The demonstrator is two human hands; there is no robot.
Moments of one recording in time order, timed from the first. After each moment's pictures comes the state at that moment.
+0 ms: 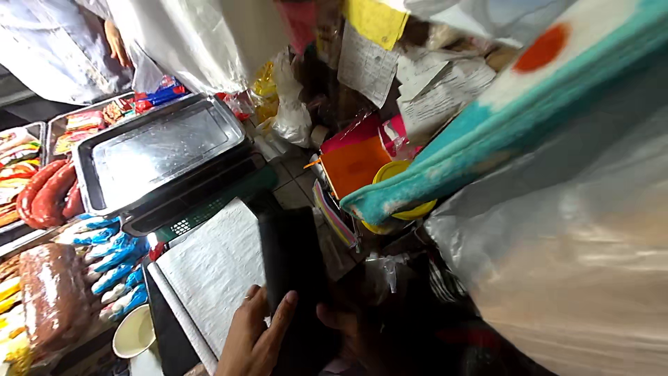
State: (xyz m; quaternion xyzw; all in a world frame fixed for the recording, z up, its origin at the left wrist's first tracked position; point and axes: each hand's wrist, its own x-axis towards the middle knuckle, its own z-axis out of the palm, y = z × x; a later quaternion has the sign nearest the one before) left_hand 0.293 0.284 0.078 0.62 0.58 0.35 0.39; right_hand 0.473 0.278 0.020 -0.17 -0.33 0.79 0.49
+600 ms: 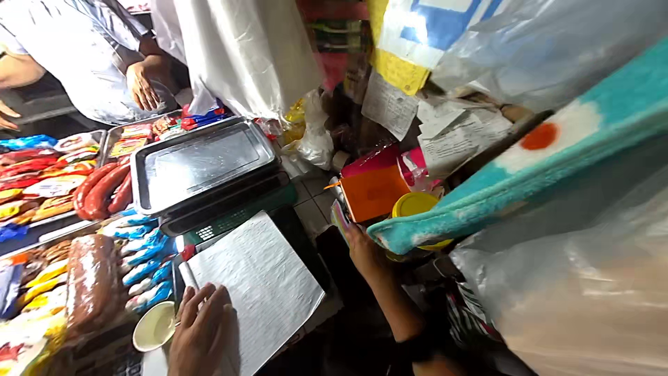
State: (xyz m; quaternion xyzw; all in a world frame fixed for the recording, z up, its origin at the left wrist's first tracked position) left_hand 0.161 0.266 -0.018 0.68 0.66 0.33 0.04; right_hand 0.491 0.414 0.018 -0.69 -0.69 0.17 0.14
